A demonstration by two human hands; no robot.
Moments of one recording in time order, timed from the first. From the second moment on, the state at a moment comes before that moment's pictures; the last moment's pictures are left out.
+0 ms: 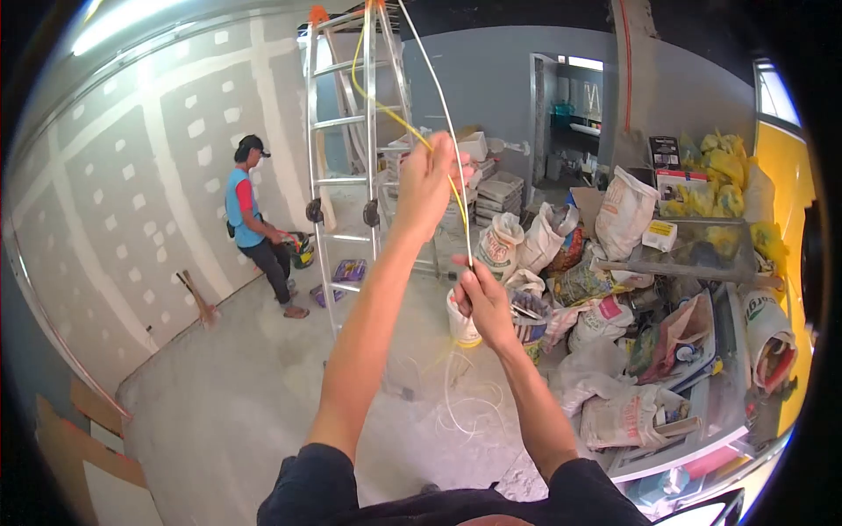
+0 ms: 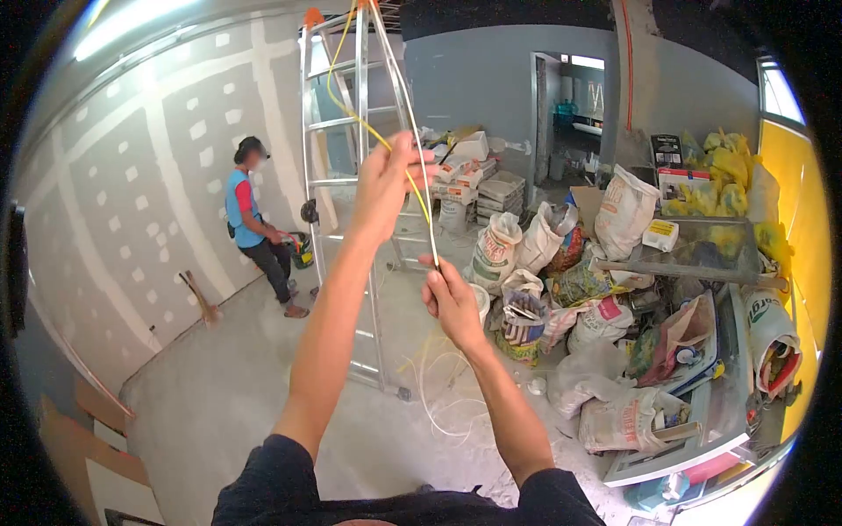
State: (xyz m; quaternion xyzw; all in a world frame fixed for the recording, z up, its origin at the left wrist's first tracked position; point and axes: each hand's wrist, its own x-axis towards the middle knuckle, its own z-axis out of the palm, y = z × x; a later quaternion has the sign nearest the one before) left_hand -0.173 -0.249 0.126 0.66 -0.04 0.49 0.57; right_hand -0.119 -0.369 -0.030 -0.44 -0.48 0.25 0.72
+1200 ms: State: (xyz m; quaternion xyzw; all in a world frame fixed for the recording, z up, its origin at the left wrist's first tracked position) left_hand -0.311 -0.205 0.060 0.46 0.03 0.33 0.82; right_hand -0.287 -0.444 -0.101 -0.46 -0.45 0.27 0.71
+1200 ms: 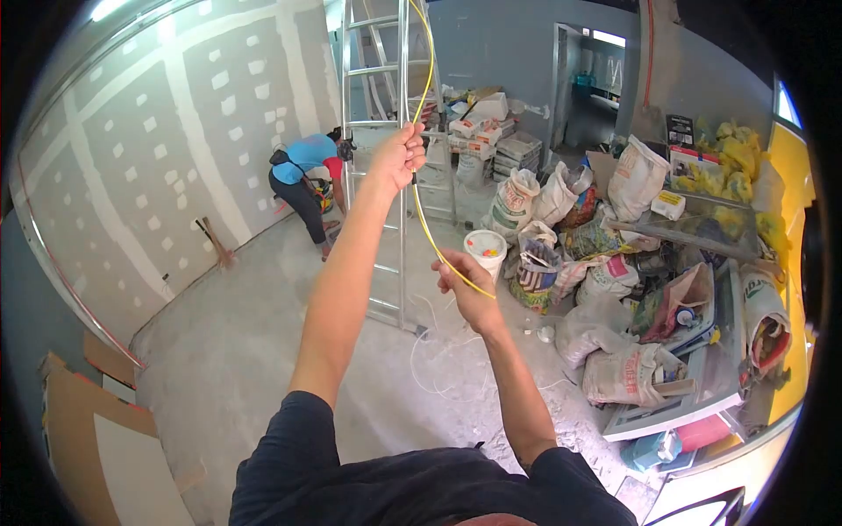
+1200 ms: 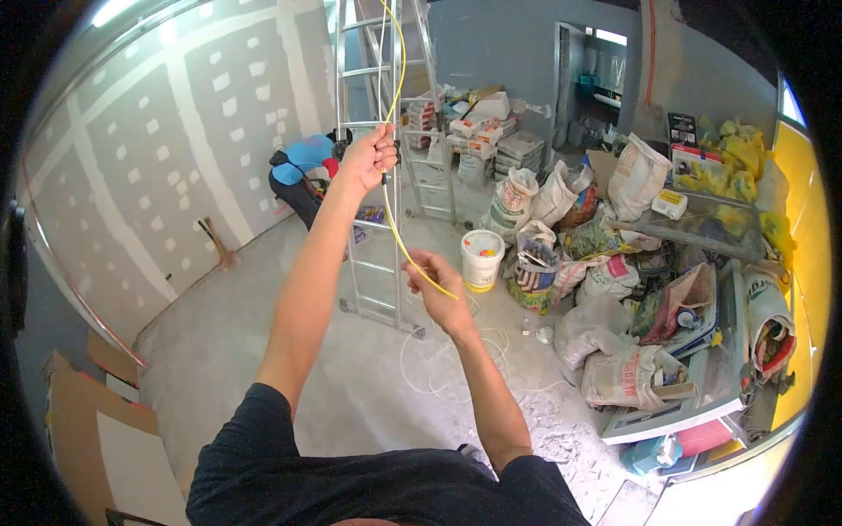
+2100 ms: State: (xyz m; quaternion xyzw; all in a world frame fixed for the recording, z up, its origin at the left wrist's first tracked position) left_hand -0.339 -0.199 0.125 0.52 -0.03 0.39 0.76; right_hand -0.344 -0.431 -0.127 -0.57 -0.41 -0.01 0.71
